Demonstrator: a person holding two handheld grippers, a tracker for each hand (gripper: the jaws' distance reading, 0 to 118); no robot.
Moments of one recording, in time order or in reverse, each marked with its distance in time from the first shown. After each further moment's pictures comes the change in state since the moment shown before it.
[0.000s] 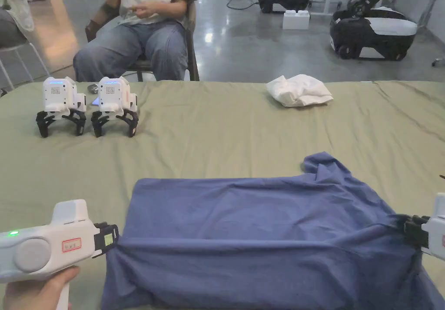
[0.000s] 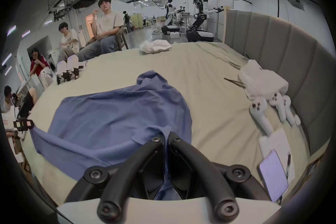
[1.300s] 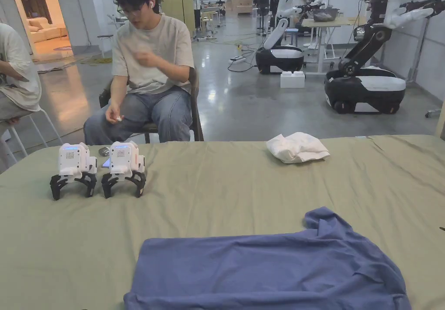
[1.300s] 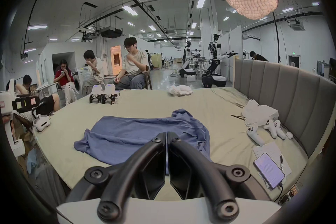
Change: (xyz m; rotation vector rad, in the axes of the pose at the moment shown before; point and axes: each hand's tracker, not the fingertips) left arm 0.061 -0.108 0.236 0.551 0.008 -0.246; right arm -0.067 -0.103 0.216 0.434 0.137 0.063
